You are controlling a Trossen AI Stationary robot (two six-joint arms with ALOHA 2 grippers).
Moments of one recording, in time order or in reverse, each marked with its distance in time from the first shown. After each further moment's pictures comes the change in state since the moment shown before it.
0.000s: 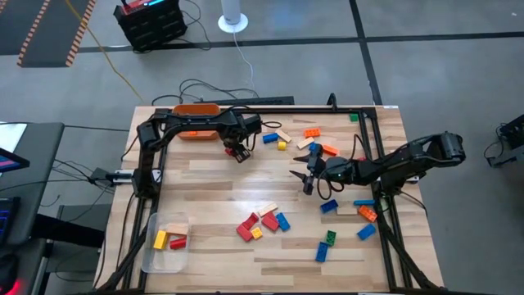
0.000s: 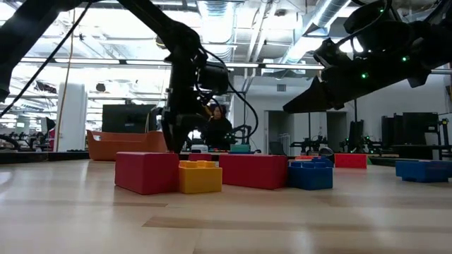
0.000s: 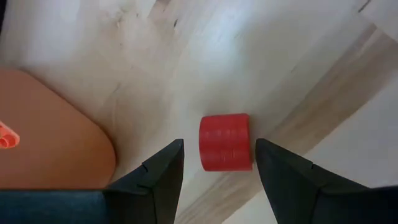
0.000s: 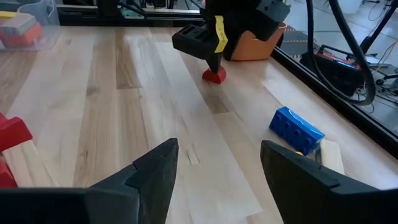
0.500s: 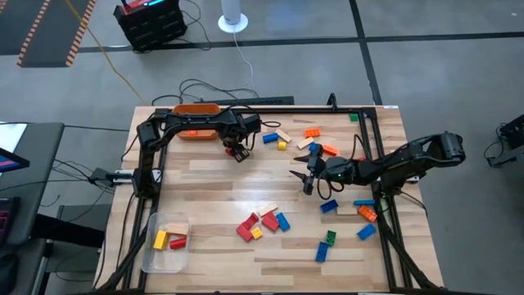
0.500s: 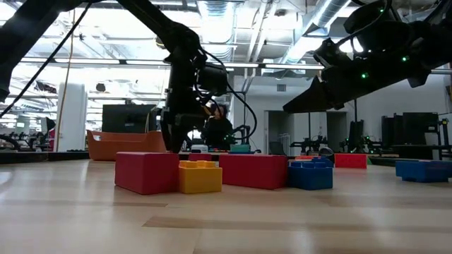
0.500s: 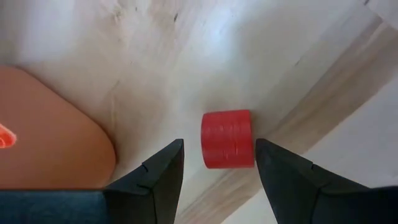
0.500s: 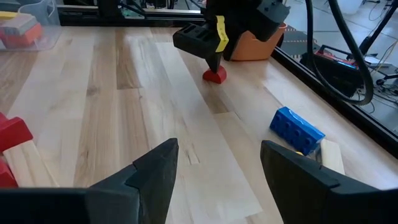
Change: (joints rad) left arm 0.010 0.000 0.000 -0.016 0.022 0.011; right arm 0.000 0.000 0.000 0.000 -0.001 0.001
